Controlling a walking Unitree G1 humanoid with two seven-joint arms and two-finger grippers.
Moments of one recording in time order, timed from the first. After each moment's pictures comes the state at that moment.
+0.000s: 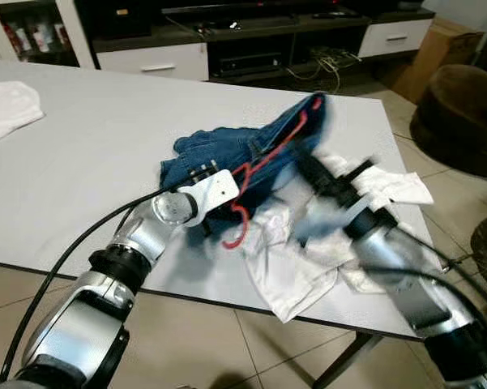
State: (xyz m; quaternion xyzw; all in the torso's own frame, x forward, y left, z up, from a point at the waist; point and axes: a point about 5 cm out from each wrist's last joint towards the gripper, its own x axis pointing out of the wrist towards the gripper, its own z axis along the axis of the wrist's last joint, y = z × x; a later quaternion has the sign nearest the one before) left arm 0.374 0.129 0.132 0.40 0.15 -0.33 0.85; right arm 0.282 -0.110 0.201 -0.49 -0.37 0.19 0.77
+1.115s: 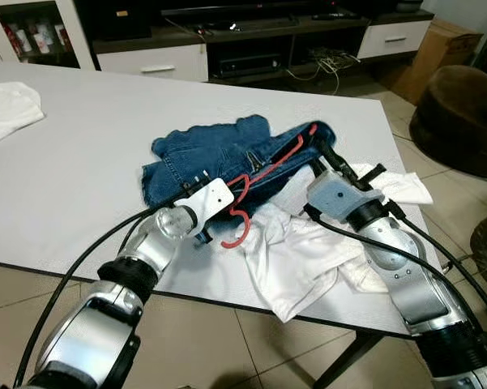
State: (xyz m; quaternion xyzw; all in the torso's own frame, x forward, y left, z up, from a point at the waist) left arm 0.371 0.129 0.109 0.37 0.14 -0.25 0.88; right arm 0.312 -0.140 0.181 -0.41 -0.18 0.14 0.88
